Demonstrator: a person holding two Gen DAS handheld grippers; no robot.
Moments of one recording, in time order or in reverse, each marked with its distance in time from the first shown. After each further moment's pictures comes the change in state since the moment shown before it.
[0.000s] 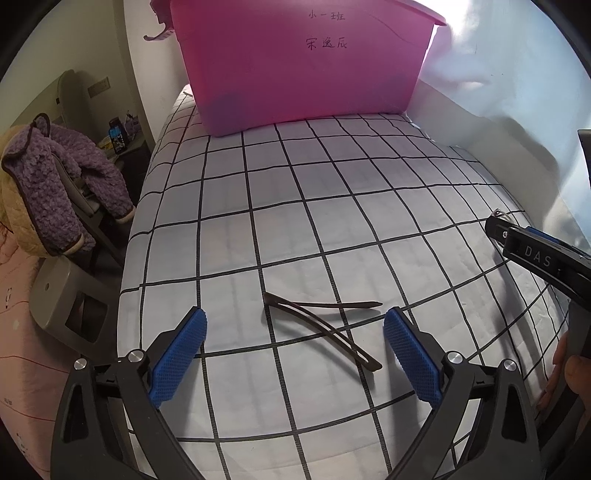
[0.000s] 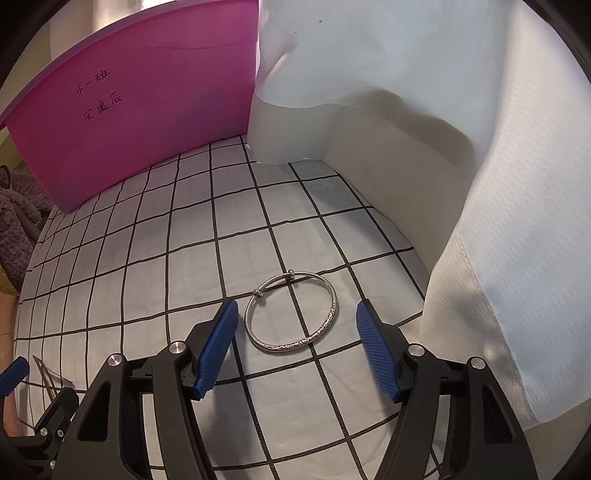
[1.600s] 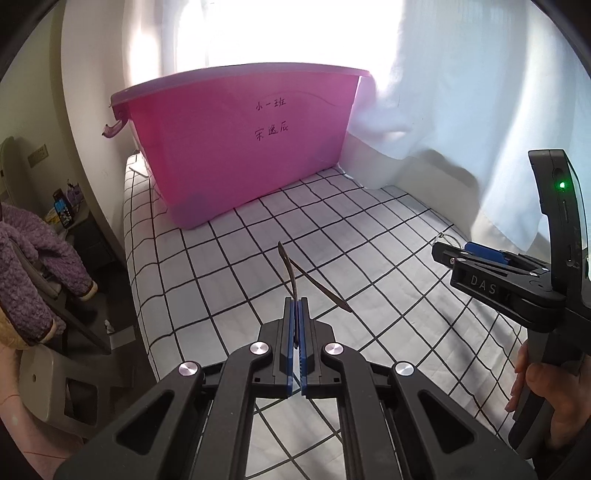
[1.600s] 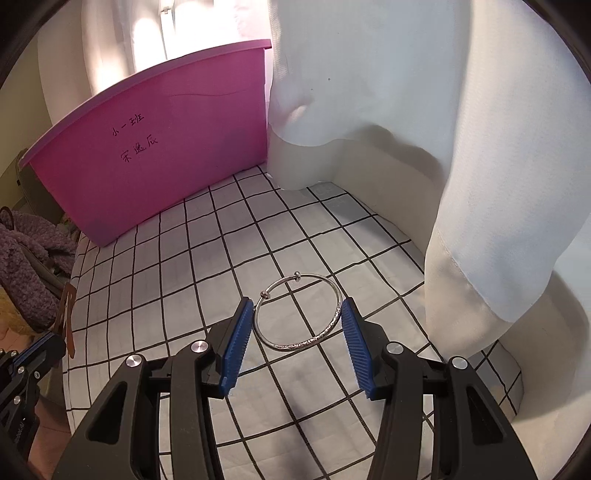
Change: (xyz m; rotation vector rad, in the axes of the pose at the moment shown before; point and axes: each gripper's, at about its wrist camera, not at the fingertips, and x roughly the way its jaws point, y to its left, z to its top) left arm -0.059 0.032 0.045 0.238 -0.137 -0.248; right arm -0.068 0.038 -0.016 0.135 -0.065 -0.012
